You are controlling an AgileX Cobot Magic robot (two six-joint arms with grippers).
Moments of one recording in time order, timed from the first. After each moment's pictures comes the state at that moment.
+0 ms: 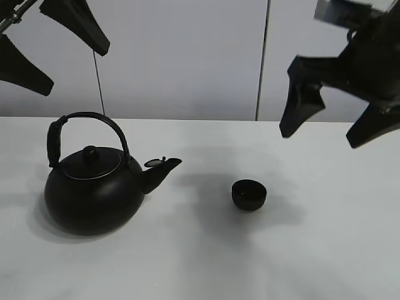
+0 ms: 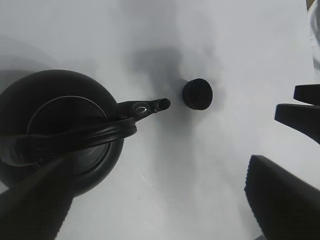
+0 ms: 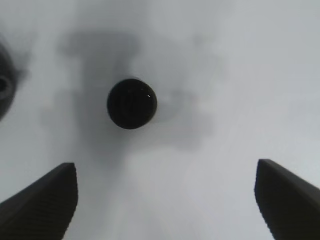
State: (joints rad) left arm -0.19 1.56 -1.20 -0.71 0.91 0.28; right arm 0.24 1.55 -1.02 0.22 0.67 -0.05
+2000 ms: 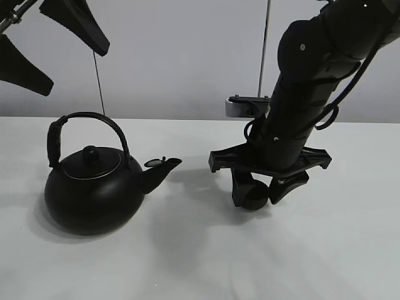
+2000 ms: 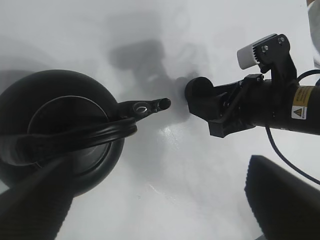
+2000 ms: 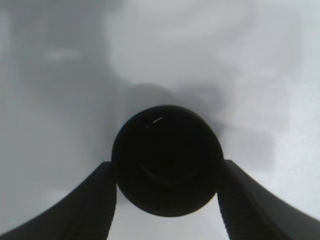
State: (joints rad) left arm -0.19 1.56 -1.20 -0.71 0.91 0.28; right arm 0.44 2.01 -1.21 0.03 0.56 0.18
